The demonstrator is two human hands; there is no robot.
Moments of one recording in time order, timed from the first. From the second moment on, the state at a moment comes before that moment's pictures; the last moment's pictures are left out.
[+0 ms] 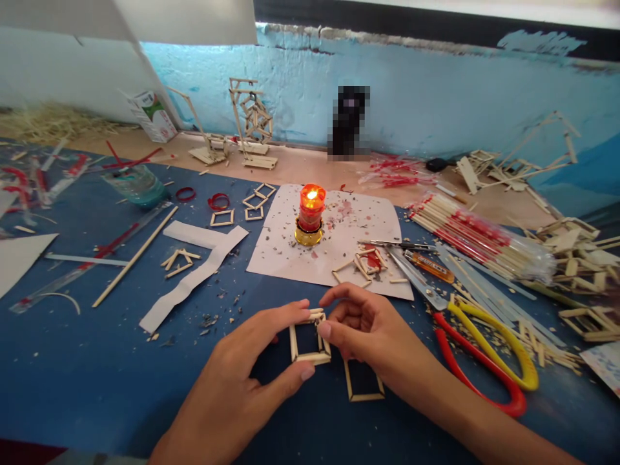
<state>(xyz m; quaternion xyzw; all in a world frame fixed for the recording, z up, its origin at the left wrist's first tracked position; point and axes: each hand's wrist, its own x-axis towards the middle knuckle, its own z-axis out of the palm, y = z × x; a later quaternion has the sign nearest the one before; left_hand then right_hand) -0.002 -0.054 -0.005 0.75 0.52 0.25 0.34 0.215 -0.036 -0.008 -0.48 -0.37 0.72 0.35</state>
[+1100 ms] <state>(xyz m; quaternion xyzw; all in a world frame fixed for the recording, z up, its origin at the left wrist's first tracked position) 0.008 -0.067 -0.004 0.83 0.40 0.36 0.15 0.219 -0.065 0.020 -0.58 -0.62 0.46 0.26</state>
